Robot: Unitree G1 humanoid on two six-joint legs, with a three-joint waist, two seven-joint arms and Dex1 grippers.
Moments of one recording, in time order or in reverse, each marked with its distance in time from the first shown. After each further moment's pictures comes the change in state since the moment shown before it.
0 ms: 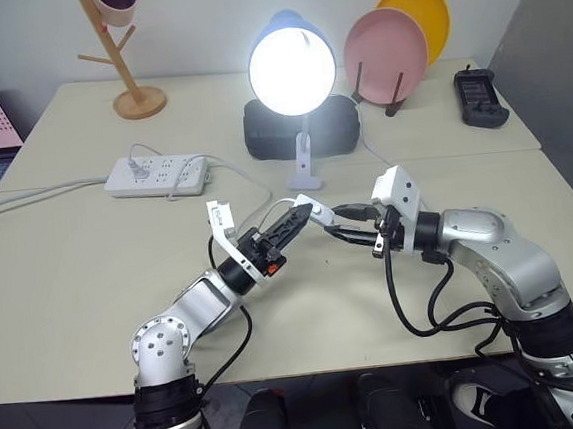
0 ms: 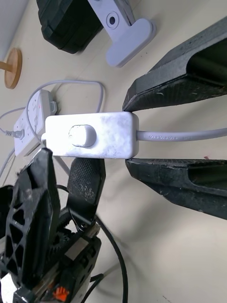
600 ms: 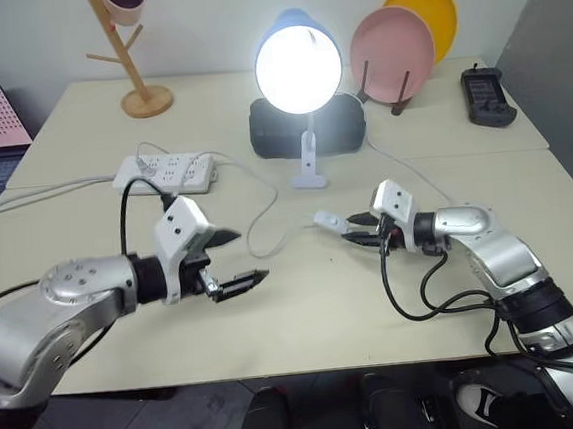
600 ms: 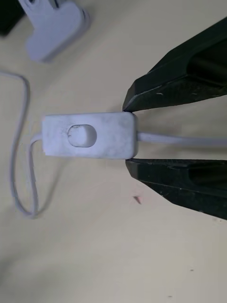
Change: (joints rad) left arm -0.019 0.846 -0.230 -0.226 0.777 -0.312 -0.601; right arm -0.097 -0.039 0.128 0.453 -0.197 -0.260 0.127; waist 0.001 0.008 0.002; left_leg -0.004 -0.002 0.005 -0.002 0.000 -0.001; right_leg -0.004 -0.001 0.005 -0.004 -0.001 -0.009
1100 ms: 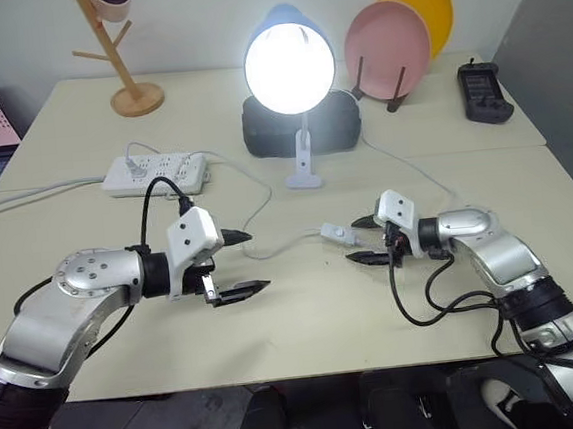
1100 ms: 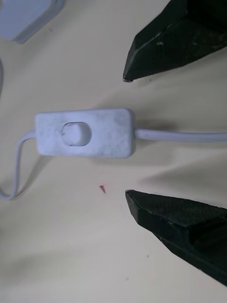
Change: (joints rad) left arm -0.029 -0.039 0.019 0.139 0.110 -0.100 -0.229; right arm 0.035 -0.104 -0.075 -0.115 0.079 0.062 0.150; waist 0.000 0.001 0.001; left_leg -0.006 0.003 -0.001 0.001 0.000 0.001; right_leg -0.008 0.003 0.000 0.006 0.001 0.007
